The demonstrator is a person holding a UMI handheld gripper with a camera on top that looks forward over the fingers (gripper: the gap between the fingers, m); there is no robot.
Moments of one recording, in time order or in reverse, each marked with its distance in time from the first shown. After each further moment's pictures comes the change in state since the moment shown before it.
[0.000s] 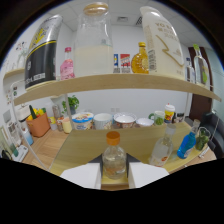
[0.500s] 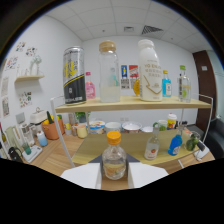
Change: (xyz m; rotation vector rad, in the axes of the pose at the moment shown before) arm -0.013 -0.016 -0.092 0.106 -0.111 -0.020
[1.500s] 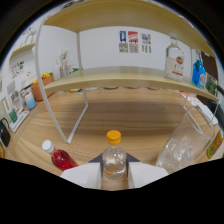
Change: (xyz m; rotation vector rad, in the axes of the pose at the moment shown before) arm 0.002 0.212 0.050 -0.340 0.033 0.000
